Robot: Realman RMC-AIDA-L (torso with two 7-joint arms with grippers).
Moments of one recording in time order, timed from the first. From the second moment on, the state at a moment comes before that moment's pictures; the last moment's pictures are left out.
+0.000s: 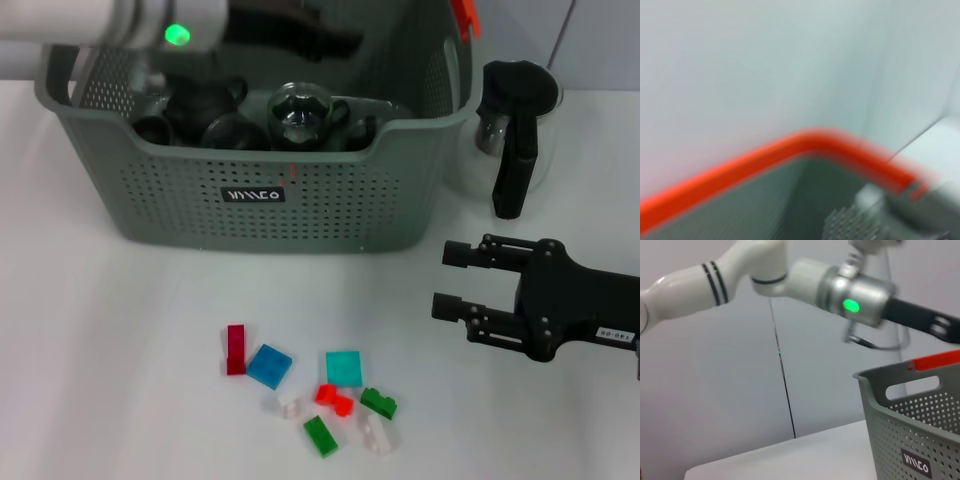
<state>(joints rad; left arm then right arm) -0.78 -2.16 -2.13 -1.14 -0.87 1.09 -2.18 0.41 2.07 -0.91 -0.58 -1.69 -1.69 1.14</state>
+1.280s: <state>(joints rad) -0.38 -2.17 -2.11 -0.98 -0.88 1.58 -1.49 0.41 2.06 -0.91 -0.57 -1.69 -1.68 1.16</state>
